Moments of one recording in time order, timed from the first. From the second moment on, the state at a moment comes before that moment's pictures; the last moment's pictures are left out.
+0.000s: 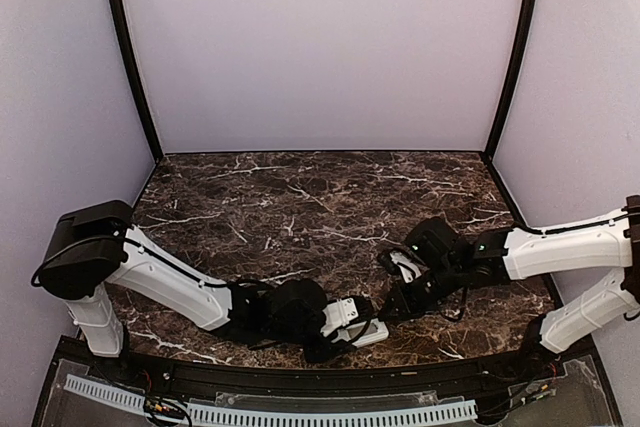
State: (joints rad) left arm -1.33 1.84 0.85 0.26 0.03 0.00; right arm 0.98 1.33 0.67 -0.35 -0.36 0.68
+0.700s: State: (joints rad) left arm -1.32 1.37 0.53 0.23 -0.15 -0.20; right arm 1.04 1.41 0.81 -0.28 -0.44 0.34
